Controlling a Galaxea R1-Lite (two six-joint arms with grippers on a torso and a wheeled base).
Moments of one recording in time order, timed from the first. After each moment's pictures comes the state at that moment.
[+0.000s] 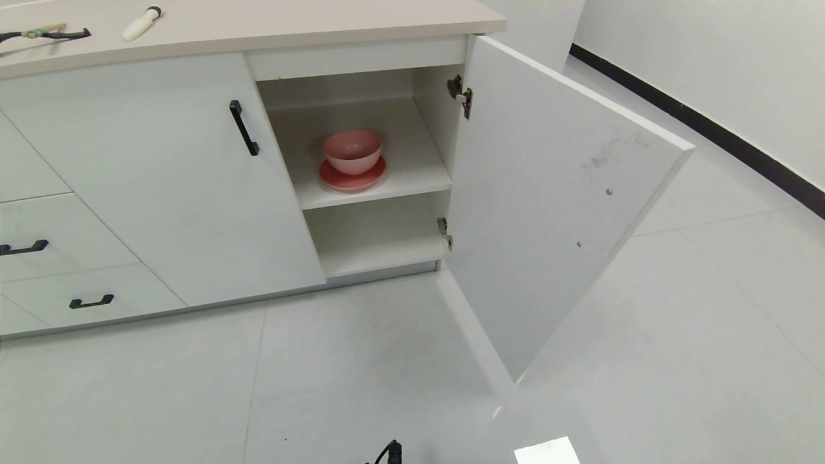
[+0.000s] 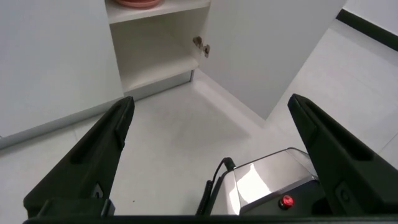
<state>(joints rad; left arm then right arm) 0.00 0.00 0.00 -0.07 -0.43 -0.06 0.03 0.72 -0.34 -0.43 0.18 -0.06</state>
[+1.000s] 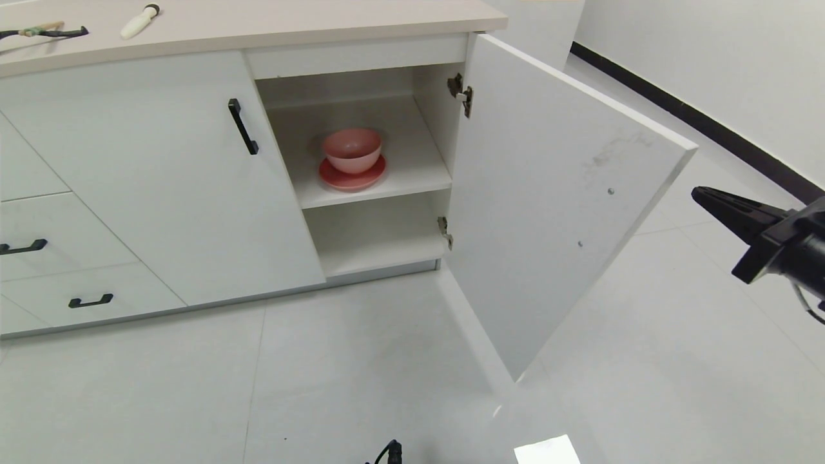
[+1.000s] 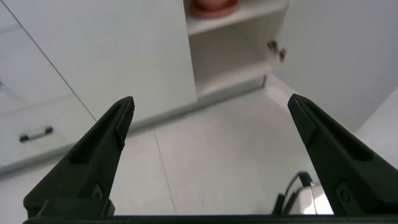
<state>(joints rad) 0.00 0.00 0.00 -0.04 -0.15 0.12 0.06 1.39 -0.41 -1.07 0.35 -0.12</state>
